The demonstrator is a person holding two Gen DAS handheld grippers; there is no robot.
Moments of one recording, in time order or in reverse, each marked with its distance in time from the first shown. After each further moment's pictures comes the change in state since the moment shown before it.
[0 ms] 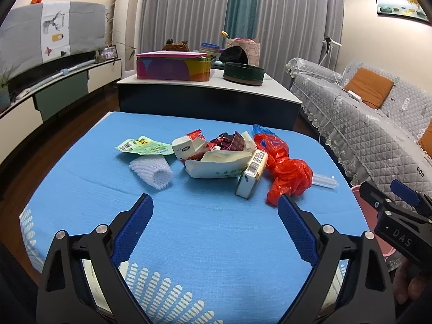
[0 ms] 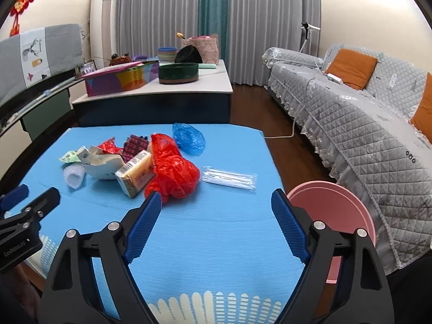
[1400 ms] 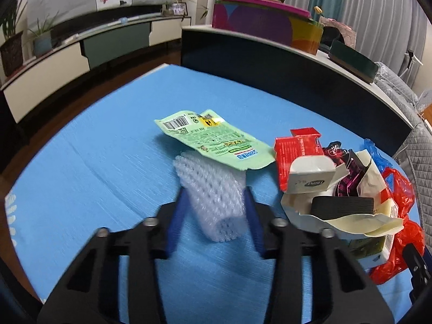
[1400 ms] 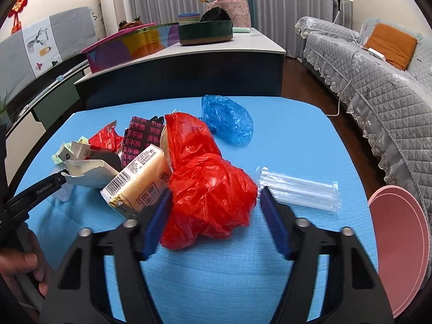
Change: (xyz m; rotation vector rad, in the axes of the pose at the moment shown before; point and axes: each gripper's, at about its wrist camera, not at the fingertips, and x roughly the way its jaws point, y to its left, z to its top) left arm 0.132 0.077 0.027 -0.260 0.140 0.307; right arm 0.137 0.039 0.011 -0.008 0.176 0.158
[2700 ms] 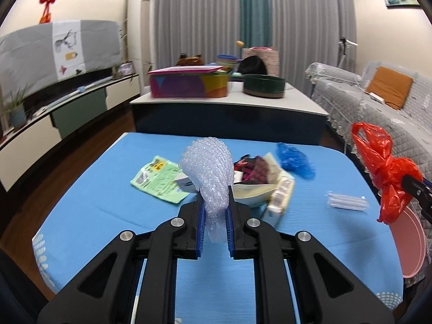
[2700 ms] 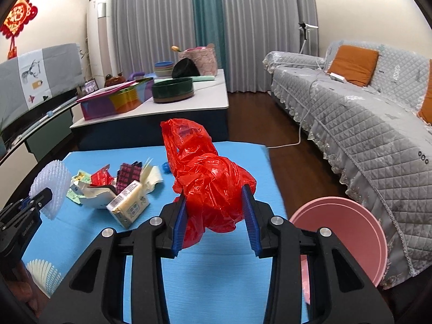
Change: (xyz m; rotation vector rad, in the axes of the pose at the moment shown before) left arm -0.128 -0.047 -0.033 0.269 -0.250 -0.193; right arm -0.120 -0.060 -0.005 0.072 -0.219 -0.113
